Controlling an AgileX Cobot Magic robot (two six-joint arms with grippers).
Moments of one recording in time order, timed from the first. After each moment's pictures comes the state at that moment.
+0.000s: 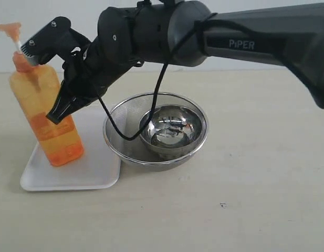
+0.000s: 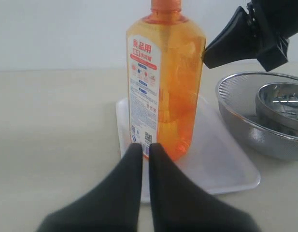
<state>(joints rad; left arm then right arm) -0.10 0.00 0.00 -0.08 0.29 0.04 0.85 2.12 -1.80 0.23 0.51 -0.54</state>
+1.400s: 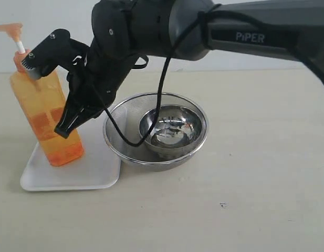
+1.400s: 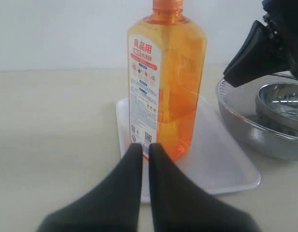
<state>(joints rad) -0.10 0.00 0.00 -0.08 0.29 0.04 0.87 2.09 -1.80 0.14 0.73 -0.48</state>
